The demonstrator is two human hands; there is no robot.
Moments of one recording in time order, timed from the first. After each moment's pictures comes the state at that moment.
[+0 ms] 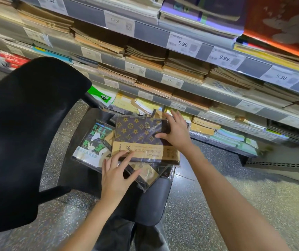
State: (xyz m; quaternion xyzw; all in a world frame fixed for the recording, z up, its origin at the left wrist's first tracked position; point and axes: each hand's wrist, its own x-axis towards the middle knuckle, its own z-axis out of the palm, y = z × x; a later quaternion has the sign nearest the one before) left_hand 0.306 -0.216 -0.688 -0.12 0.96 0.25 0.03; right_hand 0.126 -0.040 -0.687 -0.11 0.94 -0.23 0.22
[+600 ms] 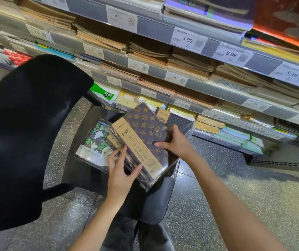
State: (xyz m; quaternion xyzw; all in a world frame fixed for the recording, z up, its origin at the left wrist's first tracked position) left_hand 0.302 -0.204 -0.679 -0.27 0.84 0.46 0.08; right_hand 0.154 -0.039 -0.680 -0.02 0.87 -0.35 0.36
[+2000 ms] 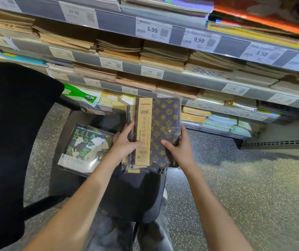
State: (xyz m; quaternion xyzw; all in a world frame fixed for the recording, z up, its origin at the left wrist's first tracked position) left_hand 0.188 -0.180 -0.671 -0.25 0.75 0.53 0.31; right_hand 0.196 0.011 -0.696 0.19 0.77 -0.58 0.19
